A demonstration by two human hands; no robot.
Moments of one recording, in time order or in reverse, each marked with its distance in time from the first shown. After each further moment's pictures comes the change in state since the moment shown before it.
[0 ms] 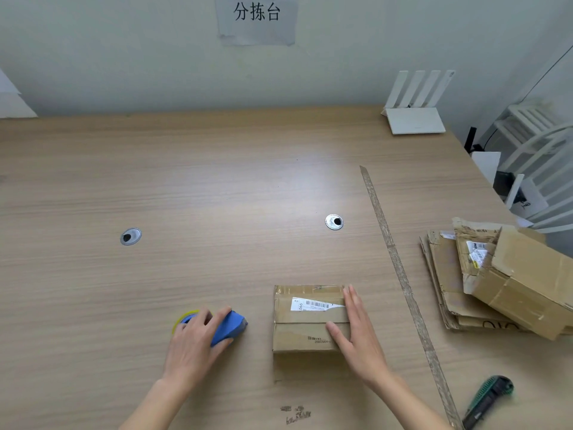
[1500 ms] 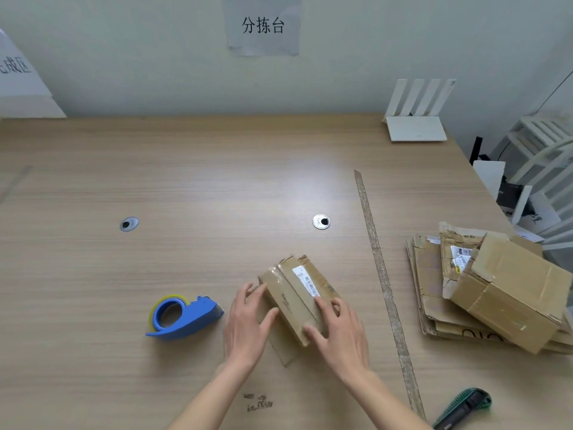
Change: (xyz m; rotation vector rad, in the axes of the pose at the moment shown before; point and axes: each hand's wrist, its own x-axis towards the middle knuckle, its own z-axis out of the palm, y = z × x) left_hand 0.016 0.178 0.032 -0.442 0.163 -0.270; right_hand -0.009 0.020 -0.029 -0.340 -0.014 0.002
